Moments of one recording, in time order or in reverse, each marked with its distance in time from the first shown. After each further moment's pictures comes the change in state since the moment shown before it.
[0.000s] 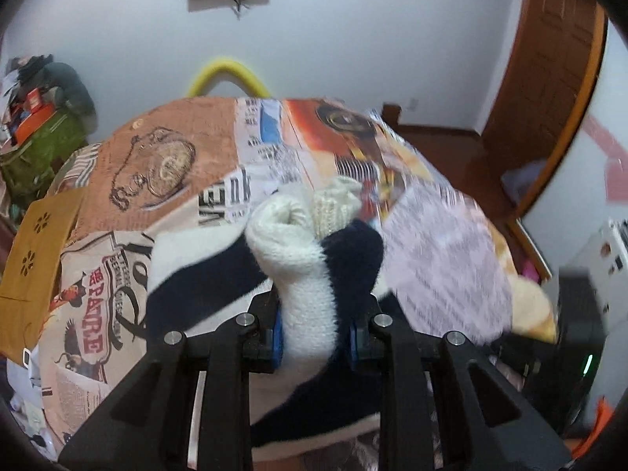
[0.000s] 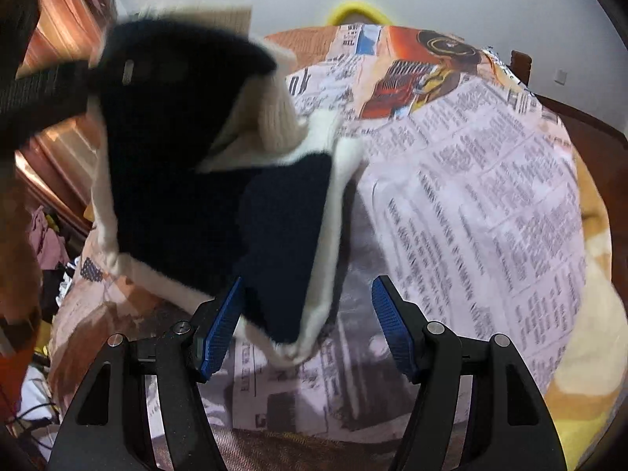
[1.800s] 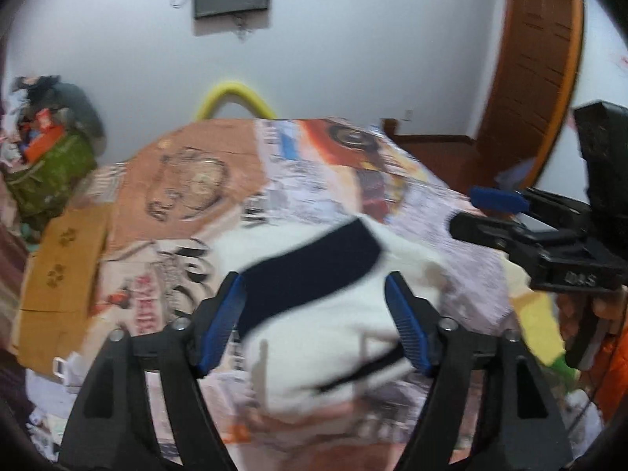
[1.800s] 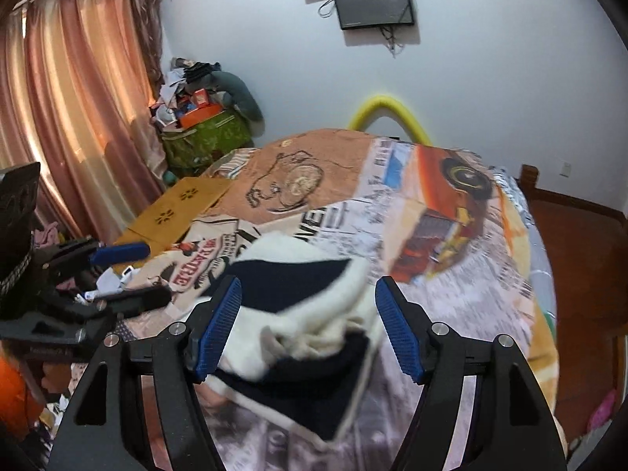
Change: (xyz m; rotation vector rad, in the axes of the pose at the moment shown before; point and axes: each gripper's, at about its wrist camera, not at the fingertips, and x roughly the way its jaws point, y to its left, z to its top) left arm -0.087 0.054 -0.013 0.038 -0.083 0.032; right arm -0.073 0.060 0.076 -0.142 -0.267 0.004
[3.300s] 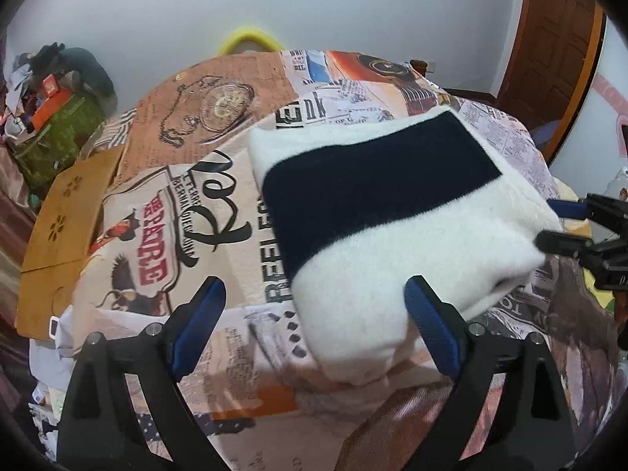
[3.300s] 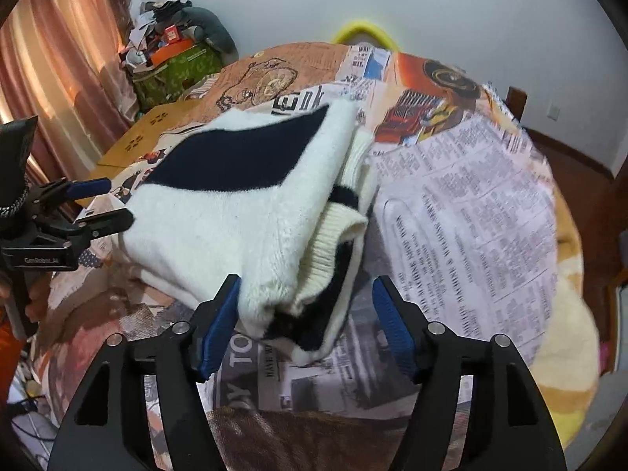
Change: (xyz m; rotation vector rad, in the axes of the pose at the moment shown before) left arm 0.050 0.035 -0.081 0.009 0.162 0.044; right arm 0.025 -0.007 -0.095 0.042 0.230 -0.106
